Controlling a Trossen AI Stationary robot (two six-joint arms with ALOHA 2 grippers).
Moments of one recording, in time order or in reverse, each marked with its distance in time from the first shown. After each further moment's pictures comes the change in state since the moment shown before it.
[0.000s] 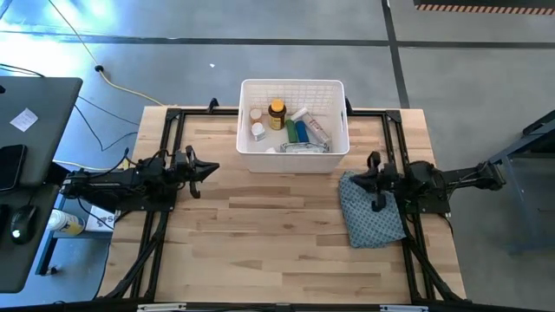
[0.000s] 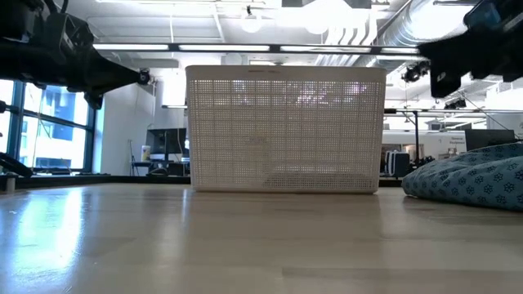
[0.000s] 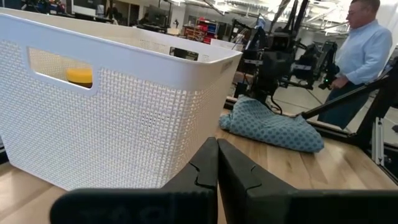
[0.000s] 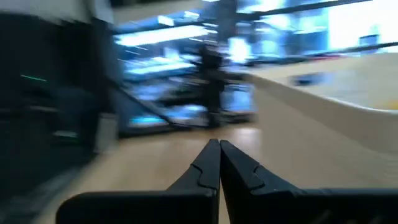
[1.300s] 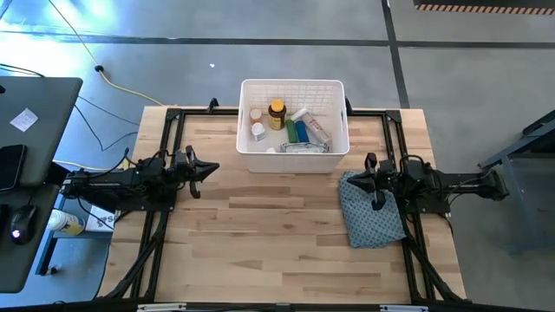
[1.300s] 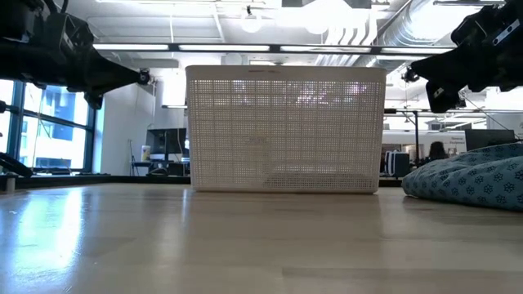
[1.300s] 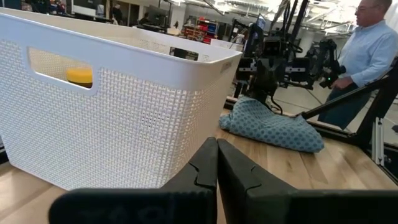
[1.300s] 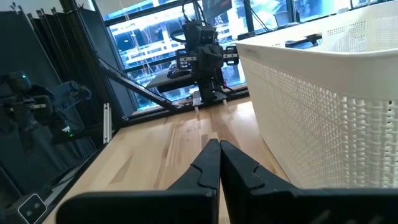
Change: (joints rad) left arm 0.000 0.000 0.000 0.000 0.000 0.000; right arm -0.143 -0.001 0.000 -0.088 -0.161 0.142
